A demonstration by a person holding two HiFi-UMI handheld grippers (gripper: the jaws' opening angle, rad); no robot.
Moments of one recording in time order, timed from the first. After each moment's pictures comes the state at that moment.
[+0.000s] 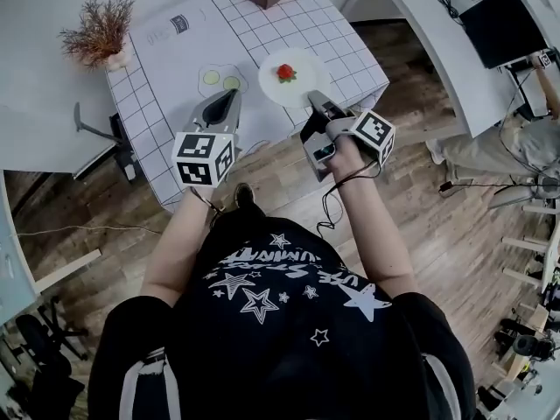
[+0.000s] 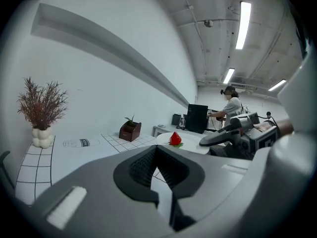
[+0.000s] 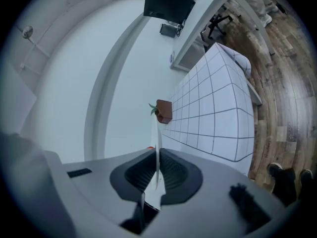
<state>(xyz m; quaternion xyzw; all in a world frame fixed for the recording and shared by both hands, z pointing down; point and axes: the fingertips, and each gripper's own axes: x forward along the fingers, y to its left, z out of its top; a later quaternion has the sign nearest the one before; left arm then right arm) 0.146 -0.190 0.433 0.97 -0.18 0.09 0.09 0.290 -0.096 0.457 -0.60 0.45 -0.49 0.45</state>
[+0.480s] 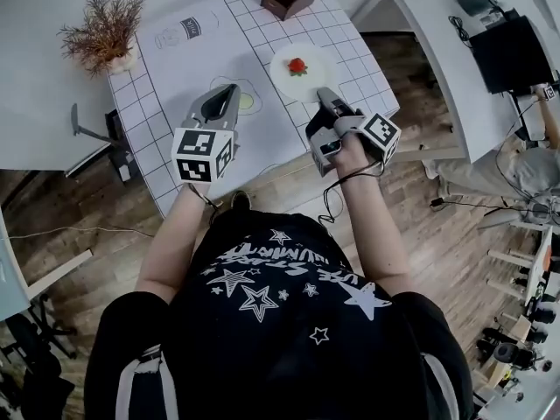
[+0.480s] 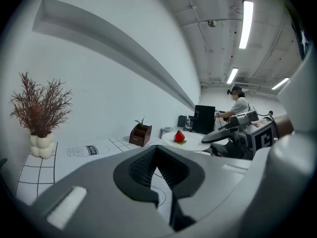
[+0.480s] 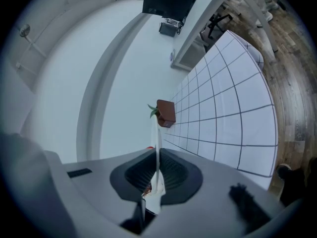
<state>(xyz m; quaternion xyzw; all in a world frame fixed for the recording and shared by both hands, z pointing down) 0.150 -0.278 0.434 0.97 -0.20 0.09 0.10 0.320 -0.177 0.458 -0.61 0.44 -0.49 0.45</state>
